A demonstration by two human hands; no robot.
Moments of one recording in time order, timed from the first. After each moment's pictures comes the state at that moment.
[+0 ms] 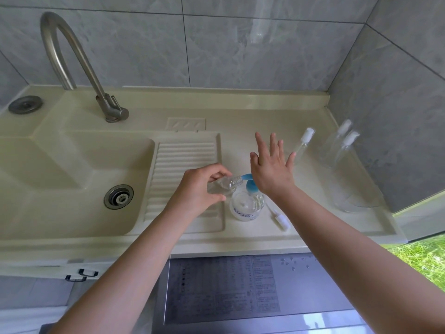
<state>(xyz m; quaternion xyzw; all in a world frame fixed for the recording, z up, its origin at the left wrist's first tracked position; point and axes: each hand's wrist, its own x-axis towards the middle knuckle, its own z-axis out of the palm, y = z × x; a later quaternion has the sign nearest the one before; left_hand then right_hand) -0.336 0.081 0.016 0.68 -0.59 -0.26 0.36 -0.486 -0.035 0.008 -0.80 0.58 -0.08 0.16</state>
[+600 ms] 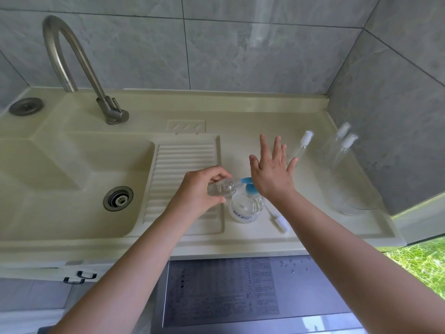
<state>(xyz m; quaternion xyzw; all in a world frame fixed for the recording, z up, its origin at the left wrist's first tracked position) -0.336 0.081 0.015 0.69 -0.58 -0.25 0.35 -0.487 -0.034 0.004 -0.78 0.59 -0.10 0.17</state>
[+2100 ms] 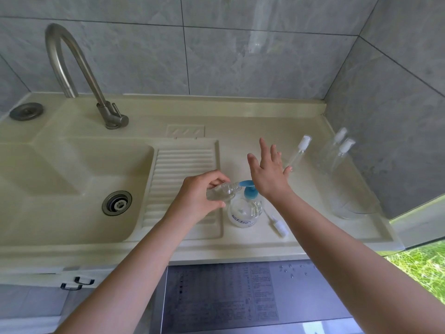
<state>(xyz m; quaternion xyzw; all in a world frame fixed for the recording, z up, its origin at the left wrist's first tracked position) -0.336 0.079 0.010 0.69 -0.57 -0.27 0.36 -0.484 -0.036 0.014 -0.73 0.59 -0.15 0.30</state>
